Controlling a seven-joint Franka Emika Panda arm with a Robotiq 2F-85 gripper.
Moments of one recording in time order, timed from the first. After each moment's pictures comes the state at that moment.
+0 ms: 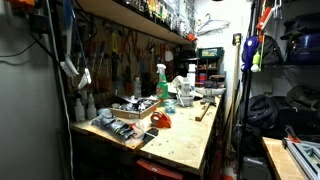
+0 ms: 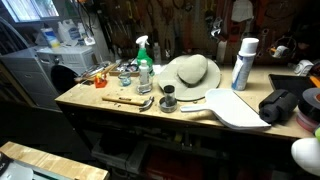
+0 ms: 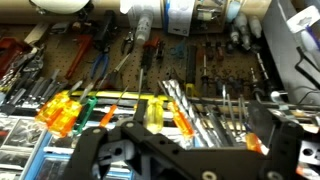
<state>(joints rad) -0.07 -0.10 -0.11 -1.33 -0.04 1.87 -0.16</state>
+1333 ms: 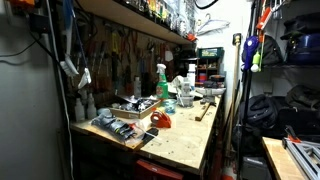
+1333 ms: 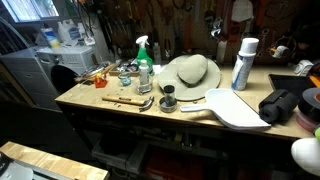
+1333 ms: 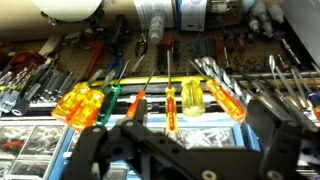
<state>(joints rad) -0.15 0.27 -0.12 -0.78 0.03 1.62 -0.12</state>
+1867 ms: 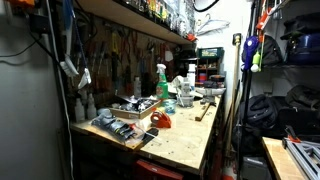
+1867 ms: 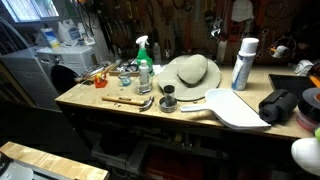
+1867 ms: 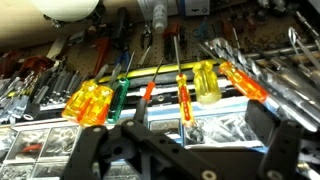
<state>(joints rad) -0.17 0.31 -0.13 -0.75 0.03 1.68 -0.01</state>
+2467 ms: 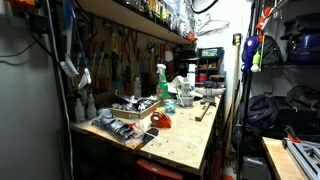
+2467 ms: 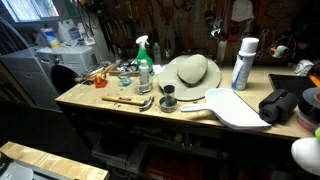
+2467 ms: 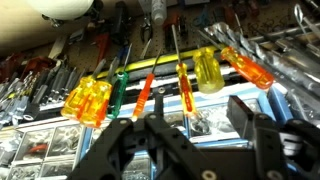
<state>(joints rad) -0.17 0.34 -0.13 -0.71 0.03 1.70 0.06</state>
